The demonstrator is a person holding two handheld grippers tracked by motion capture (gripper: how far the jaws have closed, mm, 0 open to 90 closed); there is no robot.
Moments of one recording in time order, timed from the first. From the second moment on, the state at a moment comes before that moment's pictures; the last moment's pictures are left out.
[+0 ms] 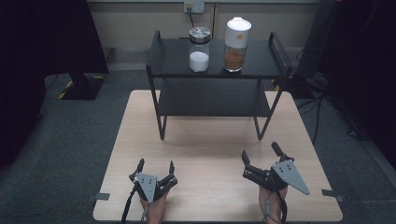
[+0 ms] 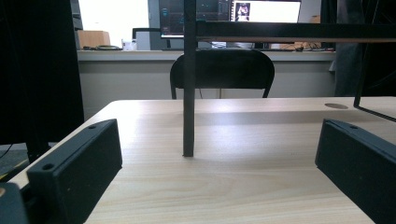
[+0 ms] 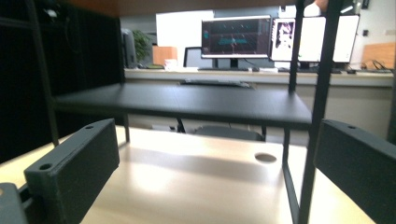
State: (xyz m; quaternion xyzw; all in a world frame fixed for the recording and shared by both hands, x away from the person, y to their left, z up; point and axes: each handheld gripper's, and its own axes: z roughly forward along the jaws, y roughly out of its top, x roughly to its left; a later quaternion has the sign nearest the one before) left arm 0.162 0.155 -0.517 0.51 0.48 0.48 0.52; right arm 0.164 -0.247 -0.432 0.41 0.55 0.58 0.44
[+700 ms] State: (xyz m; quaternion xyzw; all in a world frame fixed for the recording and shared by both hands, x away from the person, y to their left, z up) left arm 0.162 0.155 -0.517 0.51 0.48 0.48 0.52; right arm 0.161 -0.255 -0.500 0.45 0.55 0.54 0.45
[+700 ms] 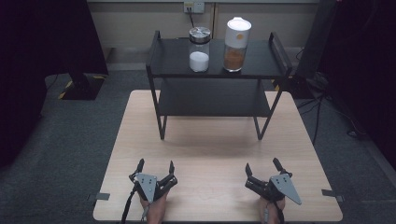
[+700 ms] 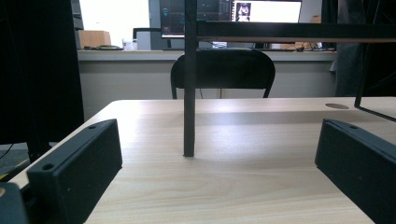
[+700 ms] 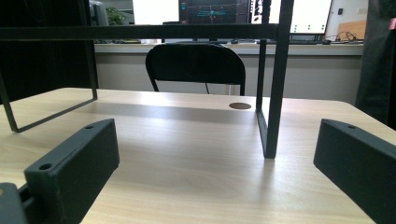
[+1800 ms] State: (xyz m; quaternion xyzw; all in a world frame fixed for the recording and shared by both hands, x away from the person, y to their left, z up) left arm 0.161 0.154 -0.517 0.51 0.48 0.49 0.52; right arm 0.153 -0.236 -0.515 0.47 0.52 0.53 0.48
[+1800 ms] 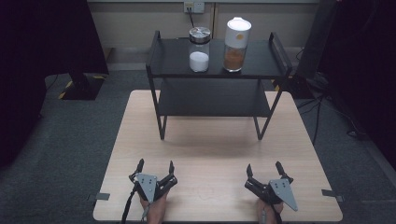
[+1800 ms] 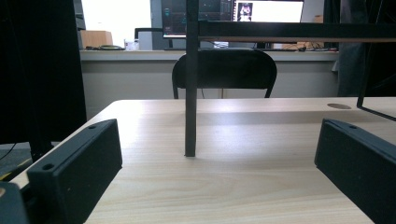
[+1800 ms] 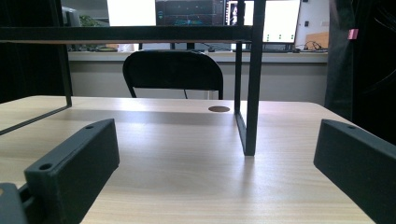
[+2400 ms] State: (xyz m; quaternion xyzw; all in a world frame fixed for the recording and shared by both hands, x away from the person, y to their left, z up) left arm 0.161 0.154 -0.517 0.51 0.48 0.49 0.52; right arm 0.153 -0.236 -0.515 0.47 0.52 0.52 0.49
